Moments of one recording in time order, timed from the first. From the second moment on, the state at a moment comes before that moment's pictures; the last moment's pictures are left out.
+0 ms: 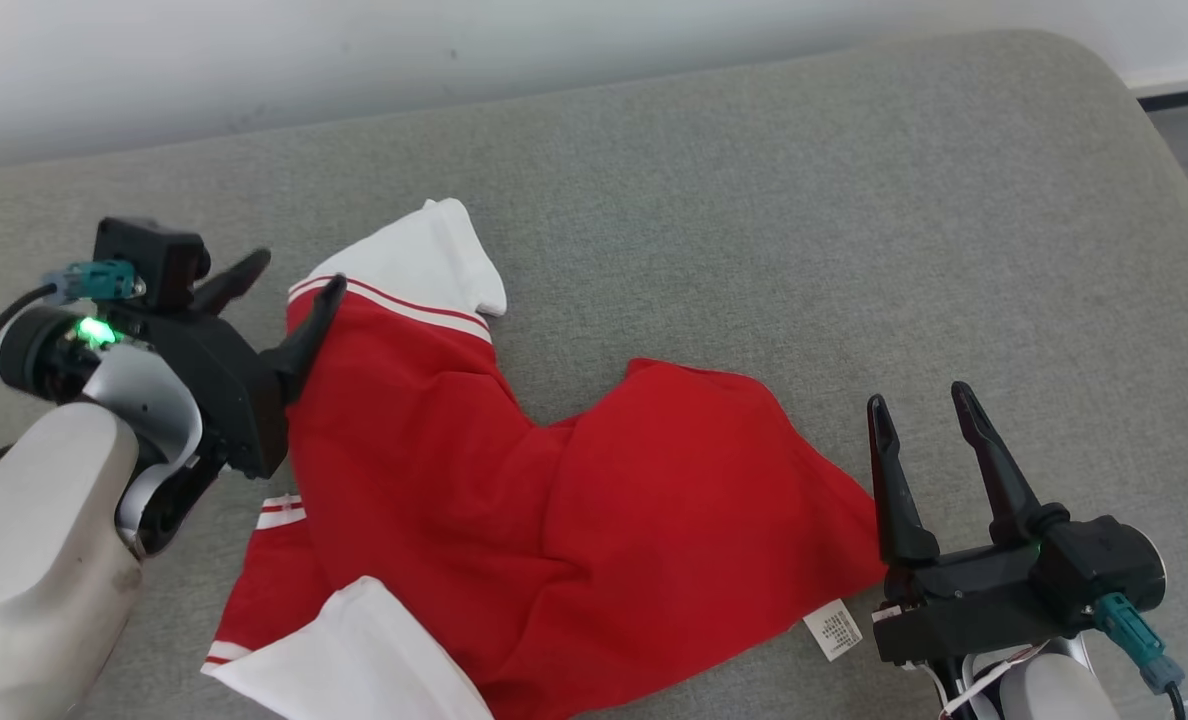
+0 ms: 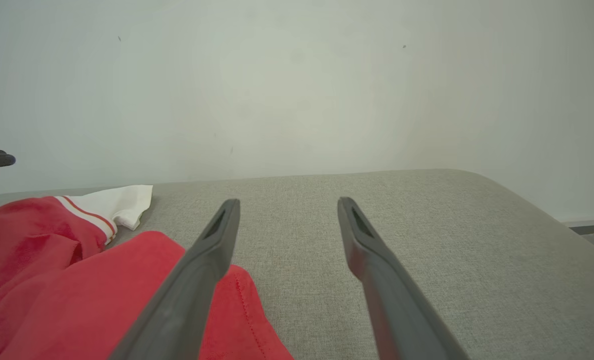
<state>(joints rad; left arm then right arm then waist) -0.84 0.50 -0.63 0.50 -0.71 -0.13 0.08 -0.17 -0.05 0.08 0.11 0.11 0.13 -0.26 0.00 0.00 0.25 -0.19</state>
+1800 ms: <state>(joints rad) -1.01 0.51 -0.76 0.73 -0.89 -0.12 -0.26 -0.18 -0.05 0.07 0.13 0.12 0.13 -0.26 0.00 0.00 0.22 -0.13</state>
